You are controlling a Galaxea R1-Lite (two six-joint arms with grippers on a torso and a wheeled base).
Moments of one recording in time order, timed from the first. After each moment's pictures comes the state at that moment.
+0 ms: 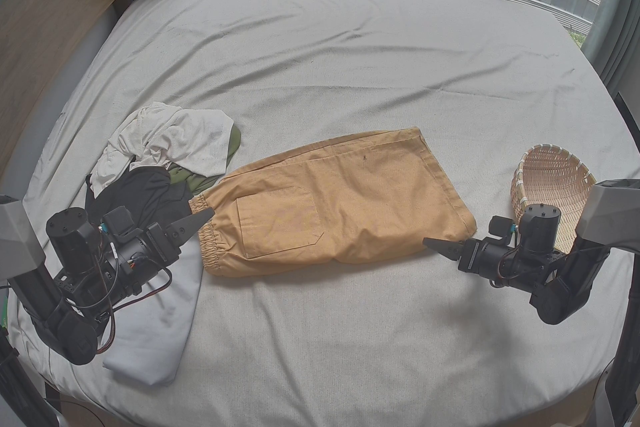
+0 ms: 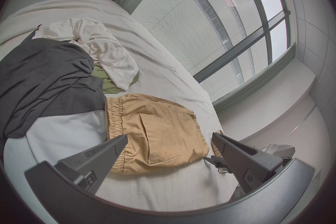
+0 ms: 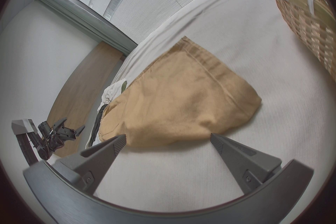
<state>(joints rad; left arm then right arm) -0.16 1.94 -0.30 -1.55 -0.39 -0.66 0.21 2.19 -0.55 -1.28 0.43 0.47</state>
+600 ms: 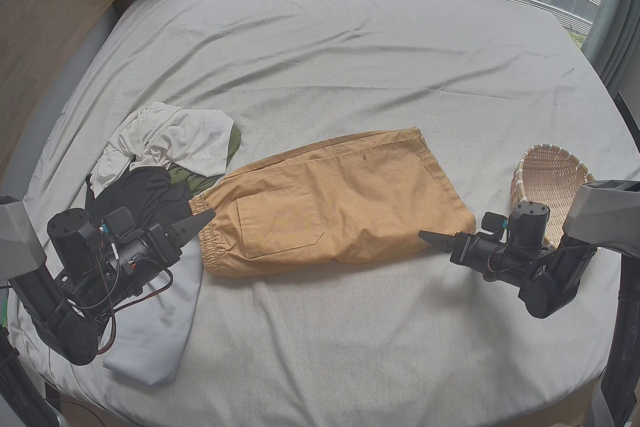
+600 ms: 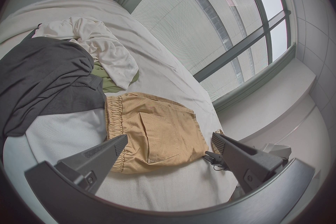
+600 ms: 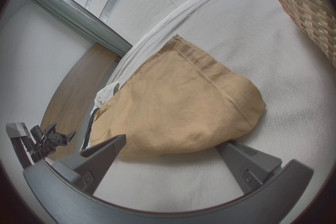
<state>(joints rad) -0.16 1.94 -0.29 -1.55 -0.39 -0.66 0.21 2.28 -0.68 -1.31 0.38 0.50</state>
